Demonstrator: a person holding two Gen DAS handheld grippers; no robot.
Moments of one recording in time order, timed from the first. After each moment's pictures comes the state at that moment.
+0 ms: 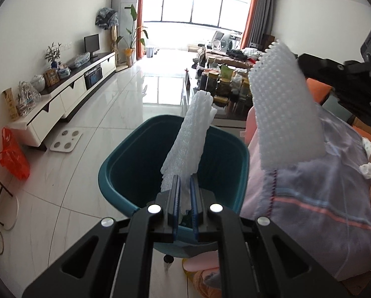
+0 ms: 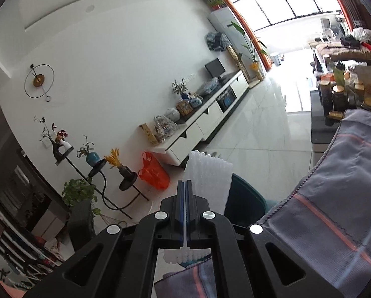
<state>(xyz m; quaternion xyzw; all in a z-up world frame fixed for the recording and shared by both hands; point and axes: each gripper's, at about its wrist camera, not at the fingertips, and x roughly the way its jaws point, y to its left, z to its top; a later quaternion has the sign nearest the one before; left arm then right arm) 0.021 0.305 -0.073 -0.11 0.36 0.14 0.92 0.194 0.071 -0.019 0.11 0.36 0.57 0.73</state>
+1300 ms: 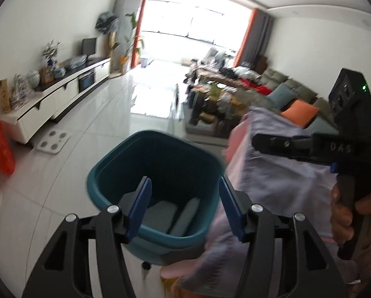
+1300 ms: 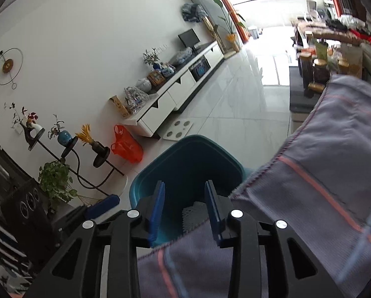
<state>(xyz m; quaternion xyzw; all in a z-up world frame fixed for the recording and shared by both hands) 0.006 0.291 -0.050 -0.15 0.29 0.11 0.94 0.193 0.072 -0.039 0.04 0.42 0.51 0.75</state>
